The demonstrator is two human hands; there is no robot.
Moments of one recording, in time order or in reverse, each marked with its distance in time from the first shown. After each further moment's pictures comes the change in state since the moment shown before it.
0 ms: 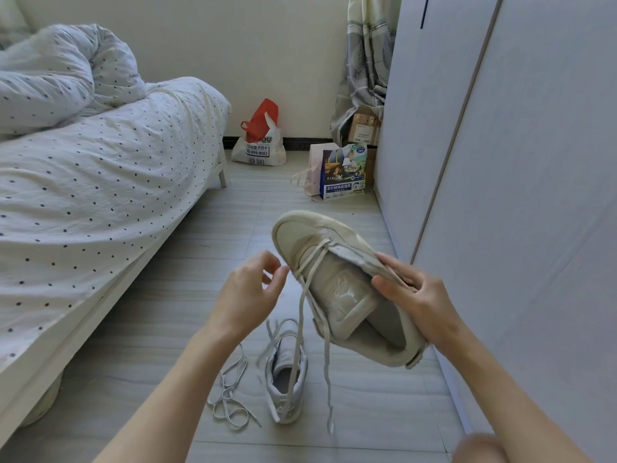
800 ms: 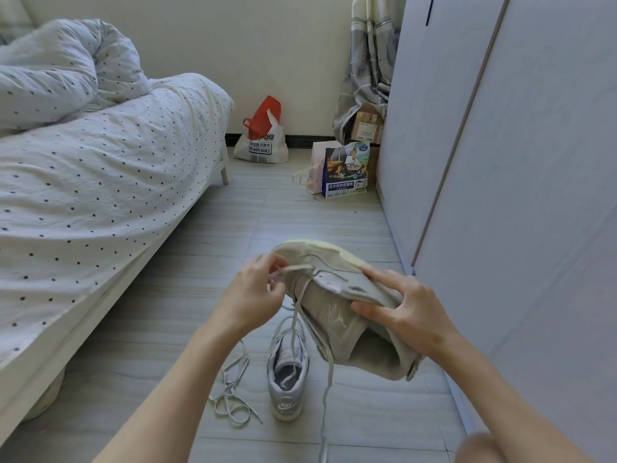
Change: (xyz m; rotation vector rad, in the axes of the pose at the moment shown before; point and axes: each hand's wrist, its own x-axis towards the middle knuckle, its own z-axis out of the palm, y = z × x) left_hand 0.002 -0.001 0.000 0.044 -0.142 -0.082; right_hand -0.004 -0.002 0.013 -0.512 -0.065 -0.068
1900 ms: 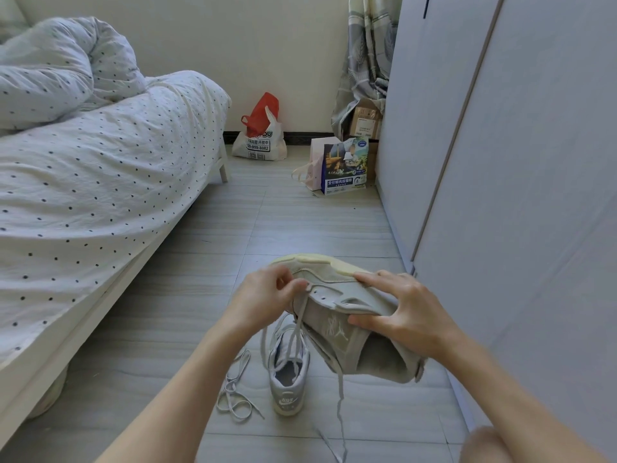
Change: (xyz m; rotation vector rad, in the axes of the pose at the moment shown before) left_hand -0.001 0.007 0.011 0.025 -0.074 -0.033; right_hand -0.002 0.009 0.002 -0.189 -0.057 -0.112
